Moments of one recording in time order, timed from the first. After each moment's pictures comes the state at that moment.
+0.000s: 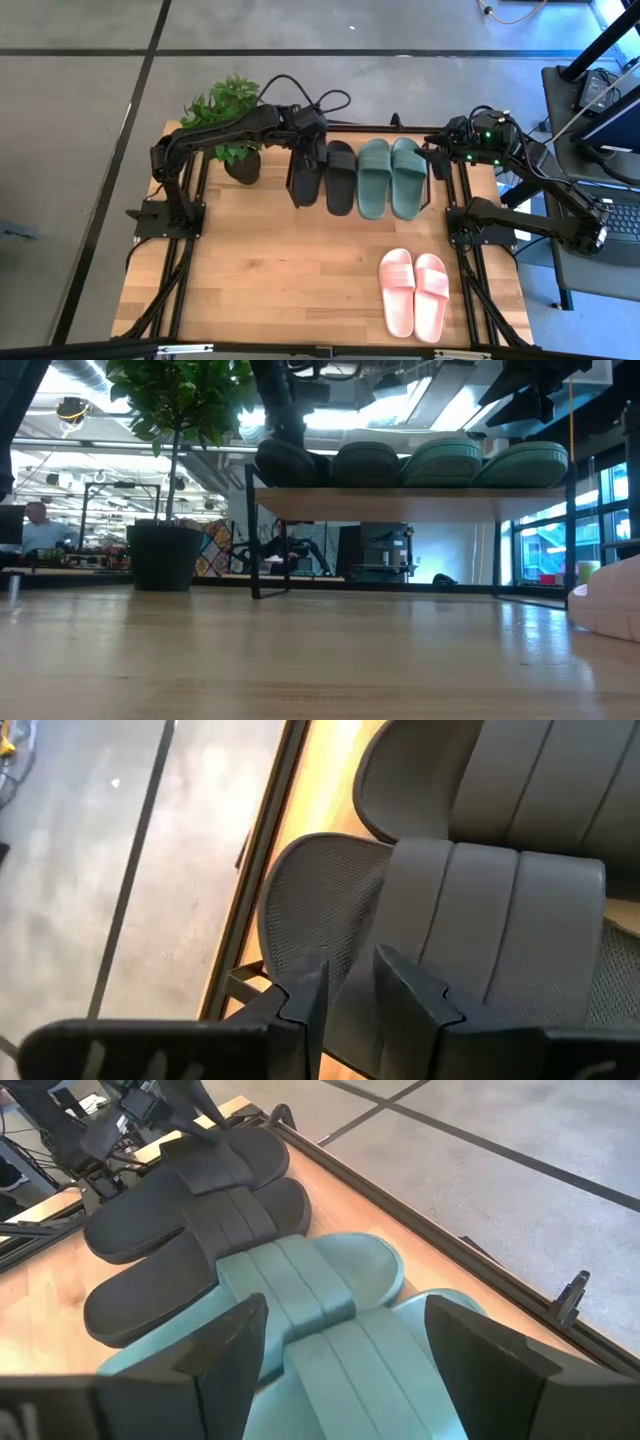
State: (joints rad) left arm 0.33 1.80 1.80 -1.08 -0.32 0.15; right arm -0.63 0.71 1.00 -0.81 -0.12 0.18
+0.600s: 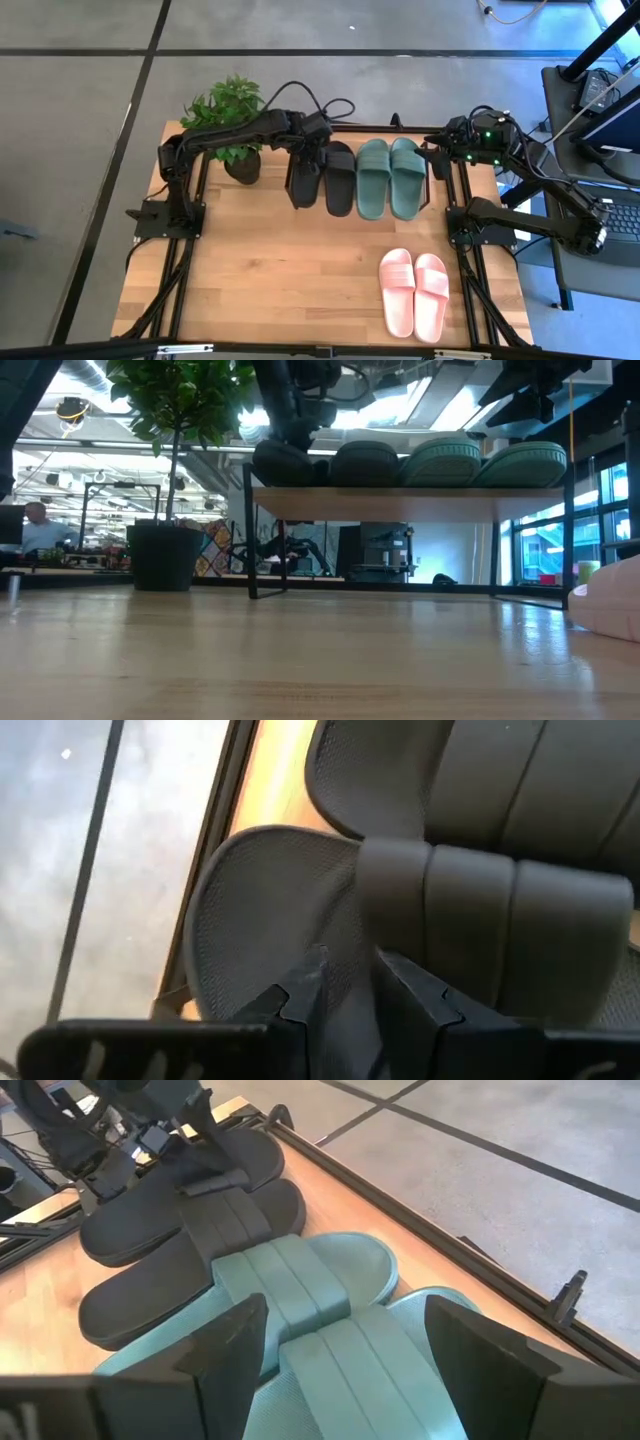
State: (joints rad) left arm 0.33 1.86 1.78 -1.08 -0.24 0.12; right arm -0.63 0.71 1.00 -0.81 -0.12 0.18
